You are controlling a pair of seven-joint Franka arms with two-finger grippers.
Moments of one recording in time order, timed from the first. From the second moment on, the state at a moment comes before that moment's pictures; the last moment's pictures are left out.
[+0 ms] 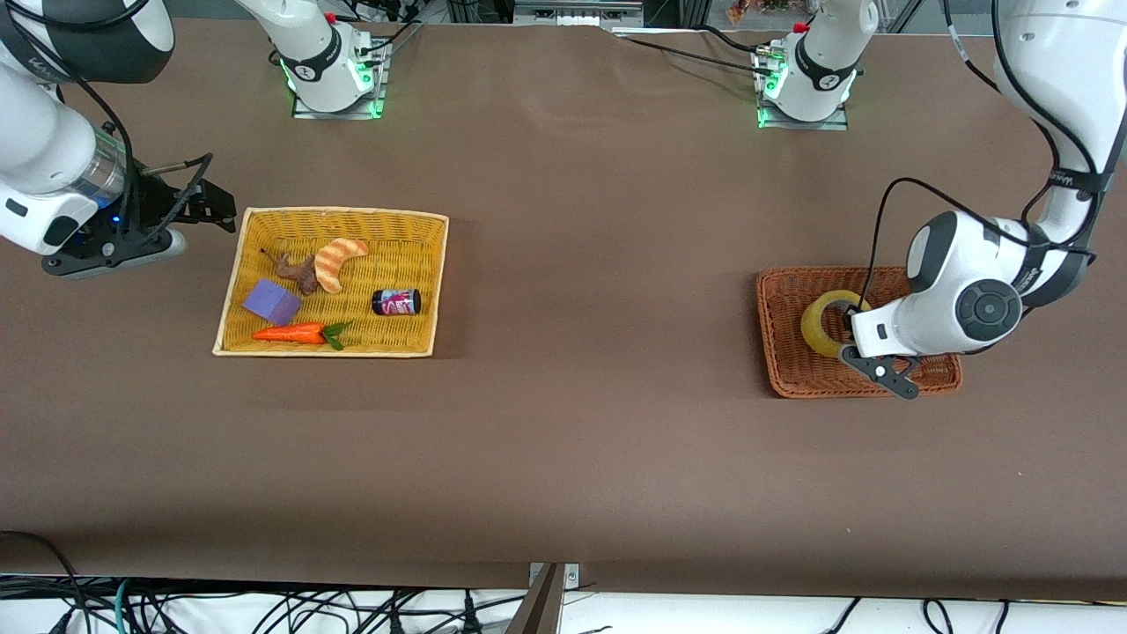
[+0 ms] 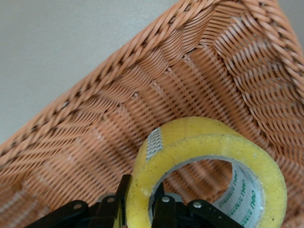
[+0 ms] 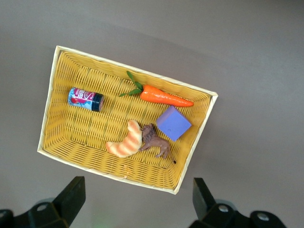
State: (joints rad) left arm 0.34 0.54 -0.40 -1.85 0.31 2.13 0.37; right arm 0.03 0.05 0.08 -1.70 -0.04 1.65 -0.16
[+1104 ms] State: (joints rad) left arm 0.22 0.18 -0.41 -1.61 0.10 1.77 0.07; right arm 0.03 0.04 0.08 -1.74 -0.04 1.69 -0.16
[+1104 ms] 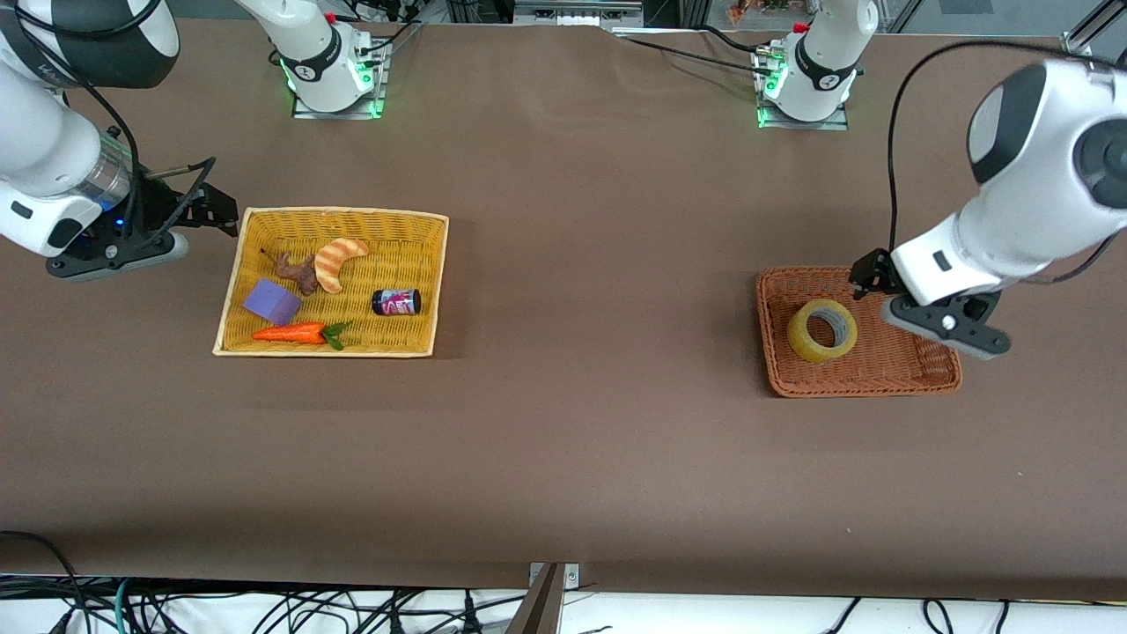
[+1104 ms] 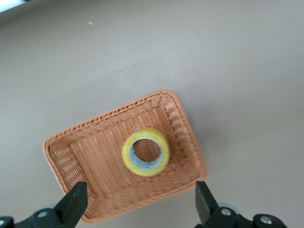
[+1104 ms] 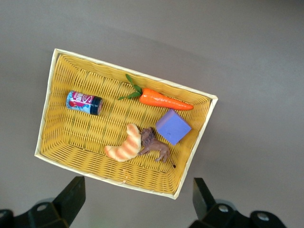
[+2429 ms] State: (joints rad) left arm 0.00 -0.01 -0.09 -1.72 -0.01 1.75 0.00; right arm 0.03 0.03 0.08 -1.77 -0.04 1.73 -0.16
